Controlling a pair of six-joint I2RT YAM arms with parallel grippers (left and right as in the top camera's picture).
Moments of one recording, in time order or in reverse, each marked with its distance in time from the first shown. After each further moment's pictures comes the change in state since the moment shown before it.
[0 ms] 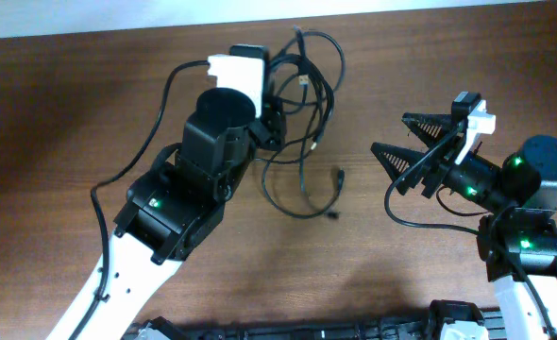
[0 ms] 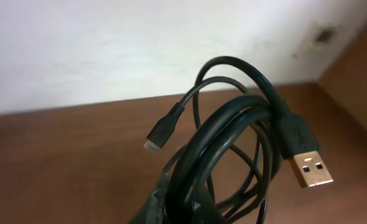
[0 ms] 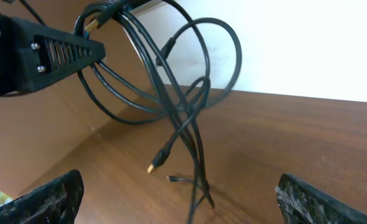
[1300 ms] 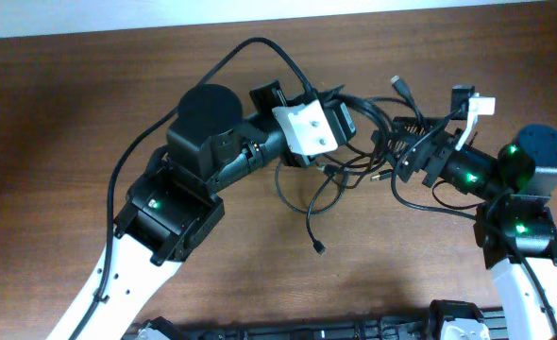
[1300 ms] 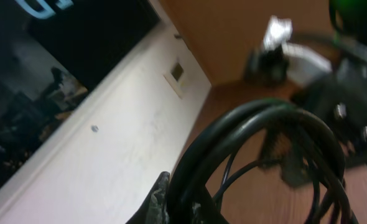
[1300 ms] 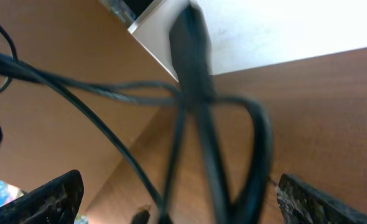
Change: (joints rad) left arm 0.000 -0.003 0.000 0.278 0.587 0.858; right arm 0.000 0.083 0.000 0.052 -0.072 0.277
